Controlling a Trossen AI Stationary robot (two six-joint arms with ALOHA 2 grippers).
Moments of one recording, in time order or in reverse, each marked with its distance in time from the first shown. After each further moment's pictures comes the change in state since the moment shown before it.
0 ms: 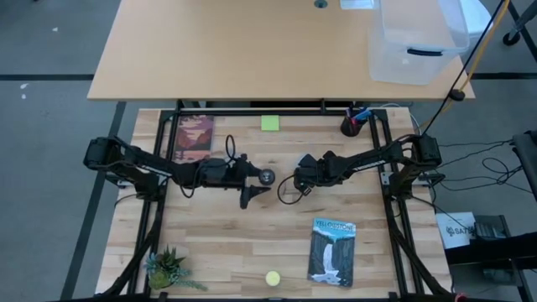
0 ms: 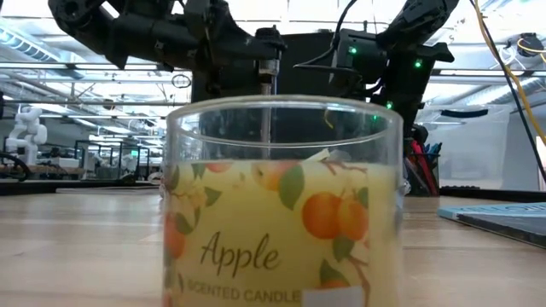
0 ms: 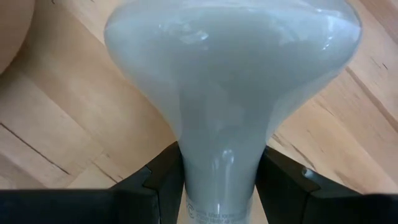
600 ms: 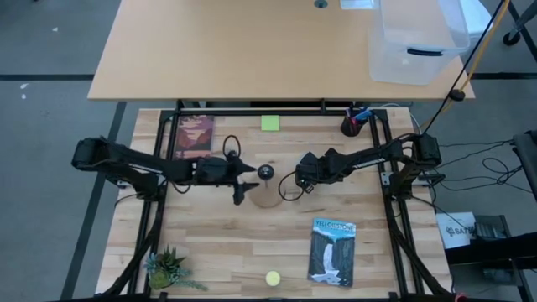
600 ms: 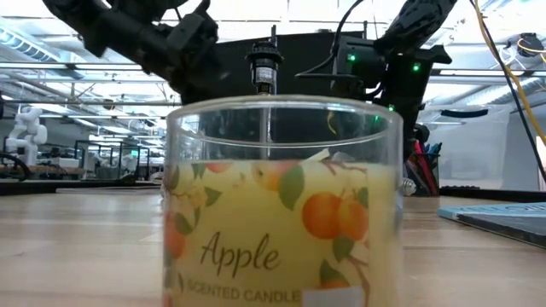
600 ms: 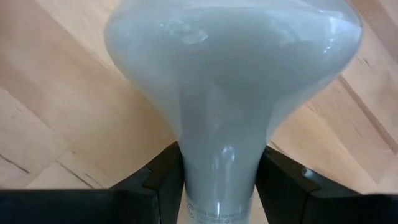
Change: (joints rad) left arm 0.020 -0.111 -0.002 -0.332 -0.104 0.047; right arm -0.030 0.000 0.000 -0.045 0.000 -0.032
